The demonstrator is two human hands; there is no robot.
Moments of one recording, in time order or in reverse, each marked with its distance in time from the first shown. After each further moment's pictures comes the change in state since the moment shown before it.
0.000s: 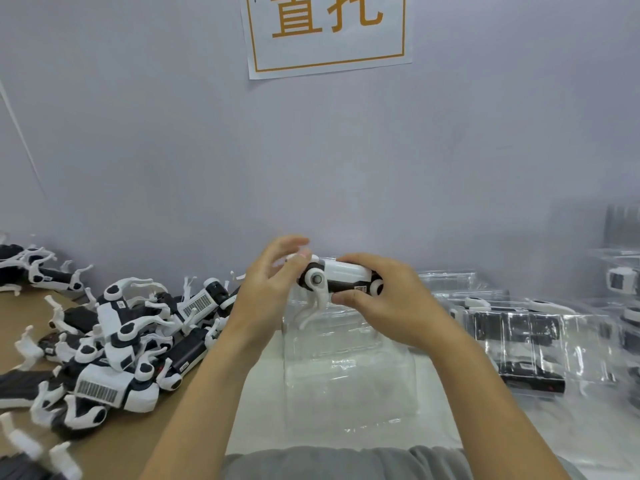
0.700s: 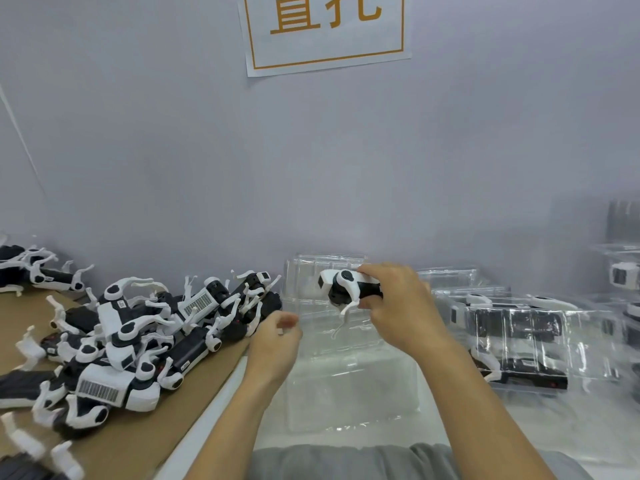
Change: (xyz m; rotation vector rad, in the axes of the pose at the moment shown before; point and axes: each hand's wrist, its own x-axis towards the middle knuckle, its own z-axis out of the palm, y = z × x) left_hand -0.008 -0.098 0.007 0.295 0.156 -0.284; right_hand 0.003 0.028 0.013 -0.438 0.123 0.085
